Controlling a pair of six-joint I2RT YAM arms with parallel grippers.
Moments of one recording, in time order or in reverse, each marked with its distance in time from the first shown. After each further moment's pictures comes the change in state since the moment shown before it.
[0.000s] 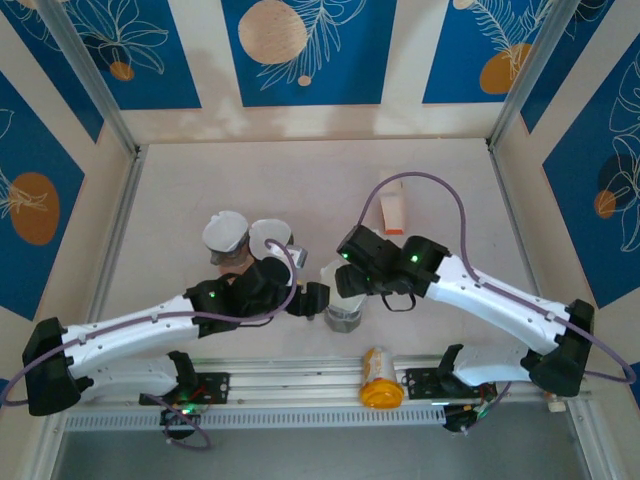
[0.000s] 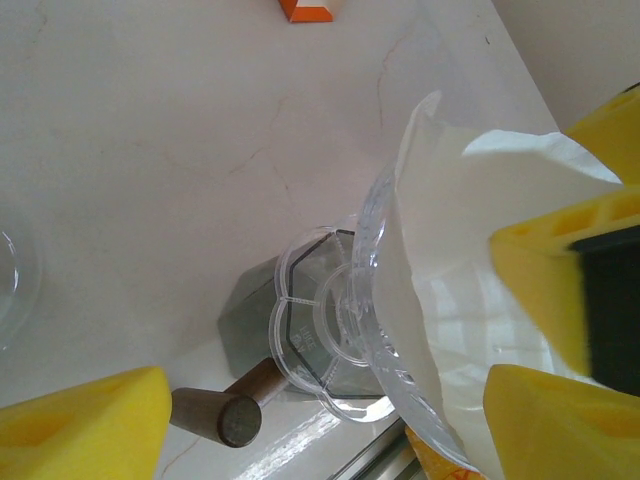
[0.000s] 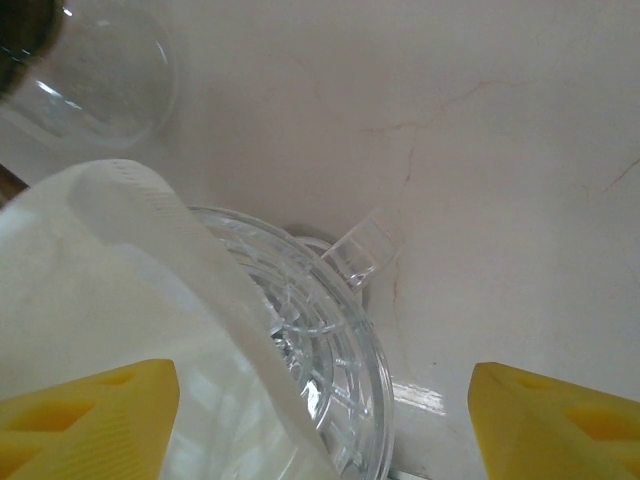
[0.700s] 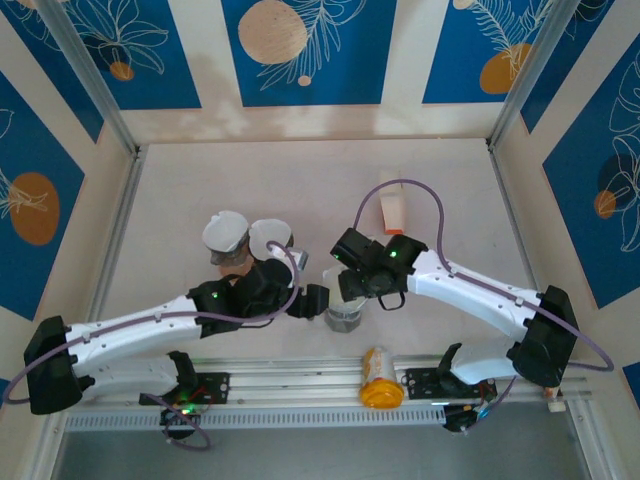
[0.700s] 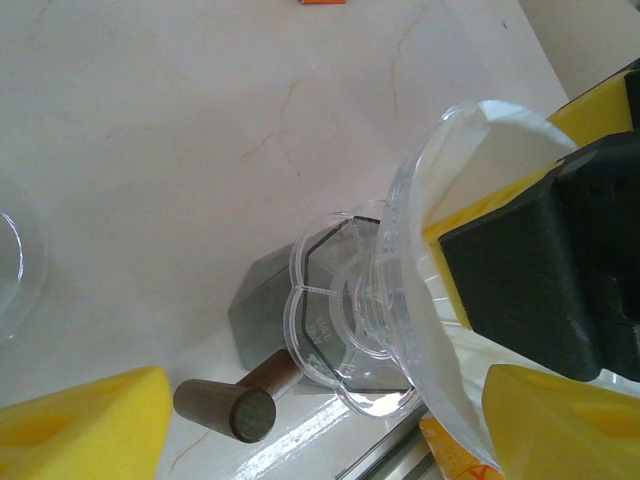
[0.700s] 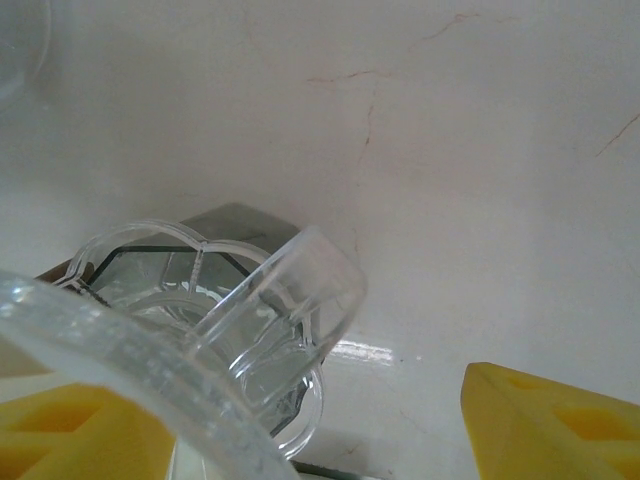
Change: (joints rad) left arm 0.000 0.016 -0.016 0.003 0.001 0.000; right arm -0.053 0.086 -0.080 0.034 -0.015 -0.026
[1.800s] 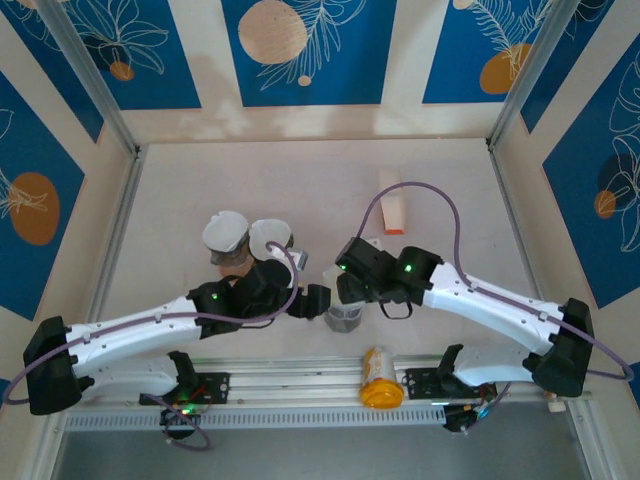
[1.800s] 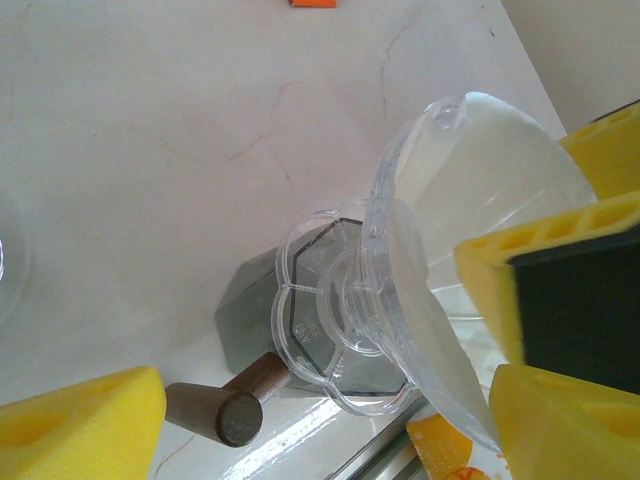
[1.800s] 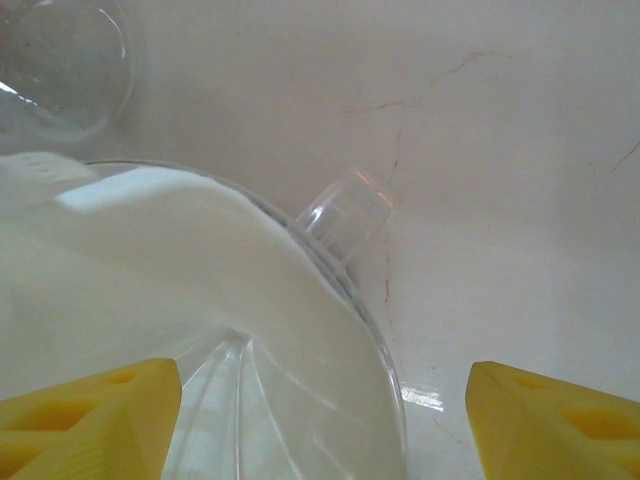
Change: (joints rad) left arm 0.000 -0.008 -0.015 0.029 0.011 -0.018; right arm 0.087 -0.127 -0.036 0.037 0.058 0.093
